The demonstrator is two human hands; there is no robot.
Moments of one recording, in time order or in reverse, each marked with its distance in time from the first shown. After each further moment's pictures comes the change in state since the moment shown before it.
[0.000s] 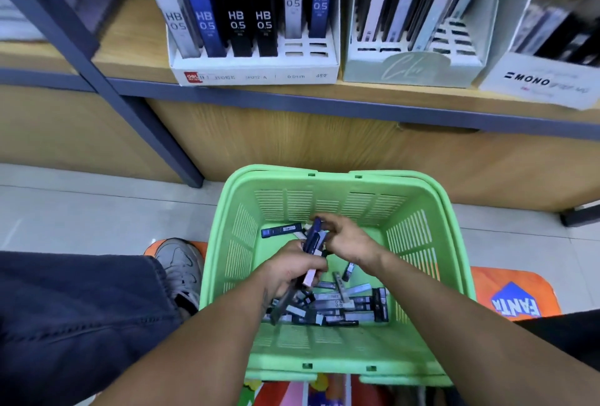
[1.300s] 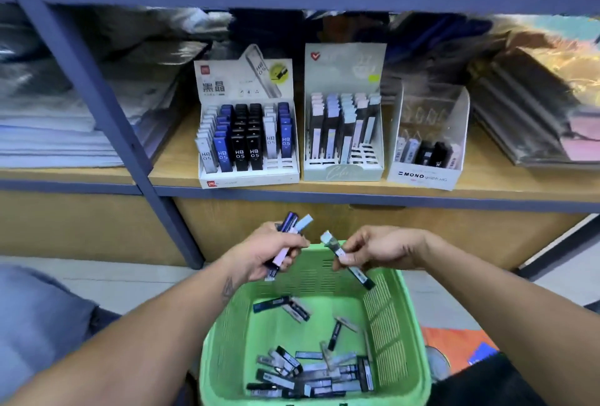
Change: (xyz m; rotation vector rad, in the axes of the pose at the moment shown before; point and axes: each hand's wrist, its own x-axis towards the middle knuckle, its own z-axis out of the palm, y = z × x) left_hand -0.121 0.142 0.001 0.025 -0.005 0.421; right_hand -0.115 -0.121 -0.121 -0.168 -0.279 -0.055
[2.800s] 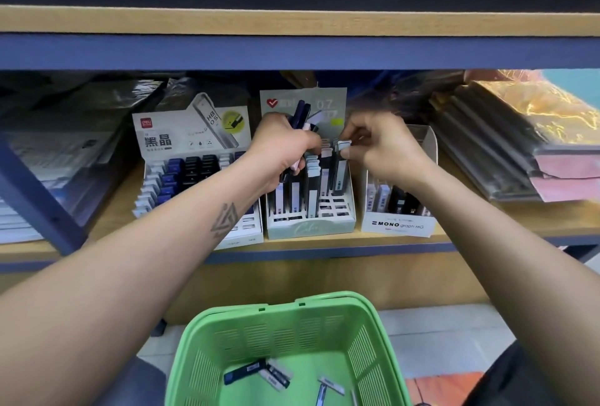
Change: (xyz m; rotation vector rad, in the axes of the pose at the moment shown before) left_hand 0.053 0.233 0.071 0.294 0.363 0.565; right_hand -0.042 -0.150 -0.131 -0.557 1.058 -0.567
